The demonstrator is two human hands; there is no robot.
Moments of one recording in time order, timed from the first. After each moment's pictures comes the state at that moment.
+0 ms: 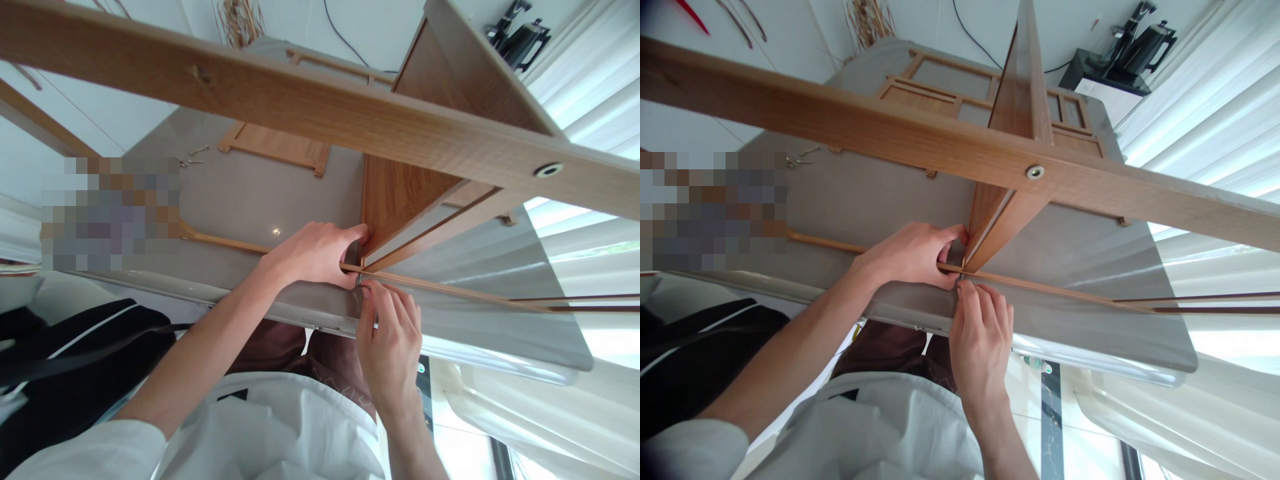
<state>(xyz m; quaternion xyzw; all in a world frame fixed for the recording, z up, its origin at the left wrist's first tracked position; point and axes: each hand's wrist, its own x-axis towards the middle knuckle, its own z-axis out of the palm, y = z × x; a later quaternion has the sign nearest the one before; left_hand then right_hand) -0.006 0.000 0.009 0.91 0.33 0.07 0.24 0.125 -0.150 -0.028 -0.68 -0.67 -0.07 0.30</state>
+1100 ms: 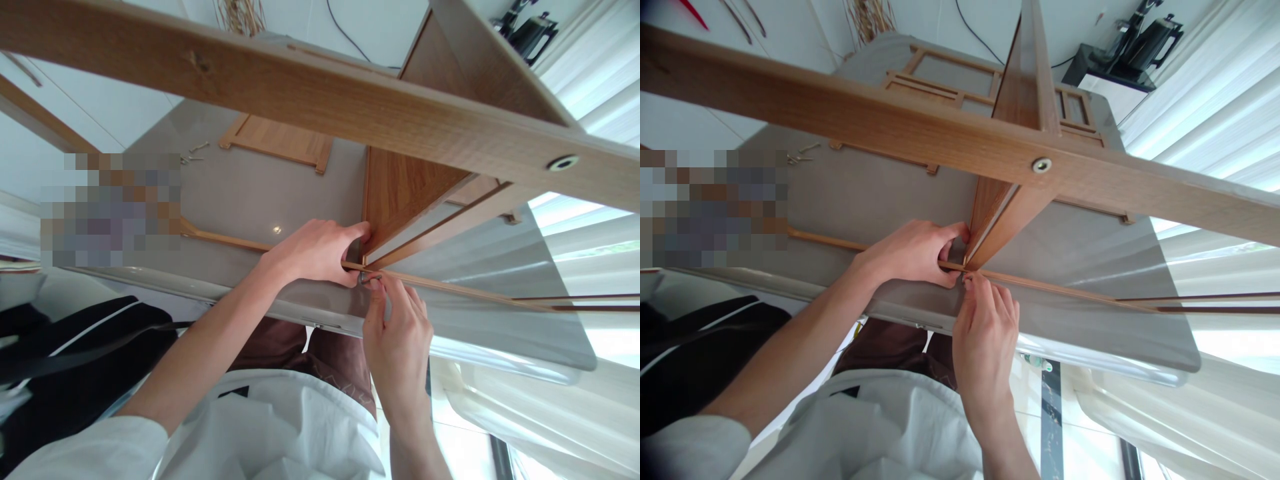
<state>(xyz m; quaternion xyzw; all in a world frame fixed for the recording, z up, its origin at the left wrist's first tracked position) -0.006 -0.001 0.010 0.91 0.34 0.07 0.24 0.125 -0.146 -0.014 -0.73 -0.62 0.00 0.29</state>
